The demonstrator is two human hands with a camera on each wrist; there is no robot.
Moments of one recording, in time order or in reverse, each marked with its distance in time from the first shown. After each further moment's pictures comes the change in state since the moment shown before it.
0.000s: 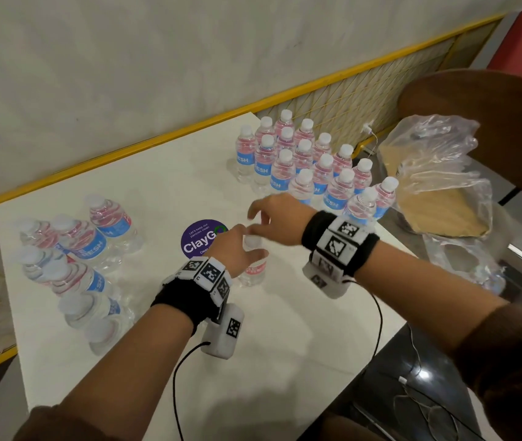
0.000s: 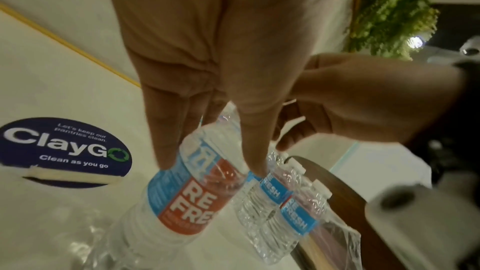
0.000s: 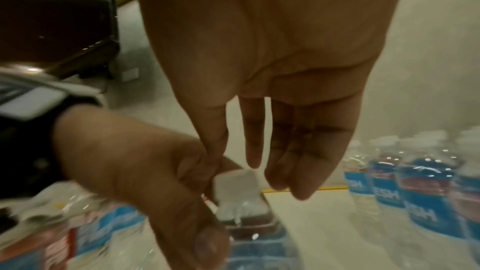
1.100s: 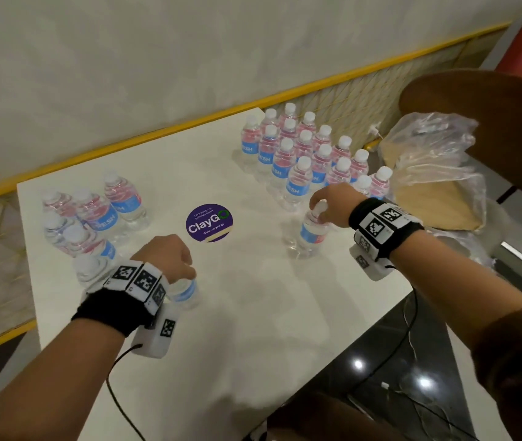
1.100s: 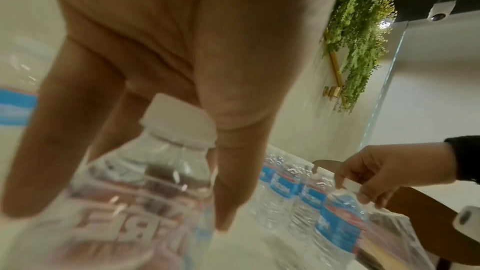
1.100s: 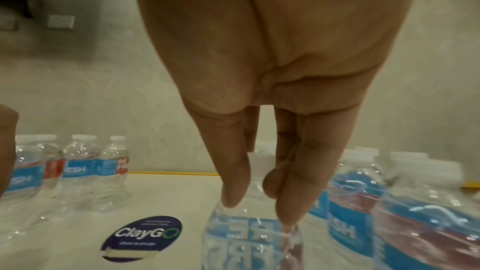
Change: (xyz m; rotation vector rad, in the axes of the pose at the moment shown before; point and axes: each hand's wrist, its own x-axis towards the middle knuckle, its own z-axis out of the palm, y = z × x) left_hand -0.076 -0.060 -0.041 0.343 -0.004 -0.236; right_hand -0.052 0.077 -0.011 -0.144 -0.060 0.267
